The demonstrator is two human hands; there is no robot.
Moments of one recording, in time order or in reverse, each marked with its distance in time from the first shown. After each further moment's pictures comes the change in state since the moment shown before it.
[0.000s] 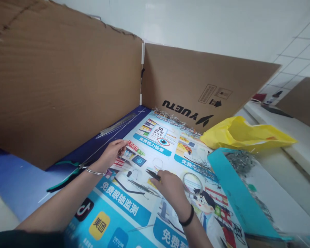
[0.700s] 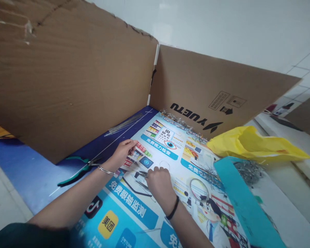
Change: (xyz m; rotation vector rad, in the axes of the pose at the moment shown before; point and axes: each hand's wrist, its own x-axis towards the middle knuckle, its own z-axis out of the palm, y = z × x) left_hand 0.002 -0.005 -0.003 -0.103 0.000 0.070; right_hand 0.027 -0.067 0.008 -0.355 0.083 -0.203
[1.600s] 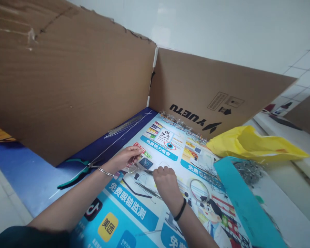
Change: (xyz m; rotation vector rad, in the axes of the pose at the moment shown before) left_hand -0.009 0.004 0.003 0.021 -0.331 -0.240; right_hand -0.008 0.023 0.012 -0.084 0.153 -0.068
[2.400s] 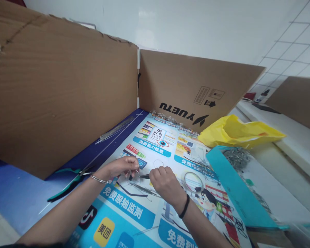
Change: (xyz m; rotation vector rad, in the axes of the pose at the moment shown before) left_hand -0.008 0.000 0.013 0.249 -0.349 -0.206; right_hand -0.027 0.021 -0.023 -0.178 0.287 -0.228
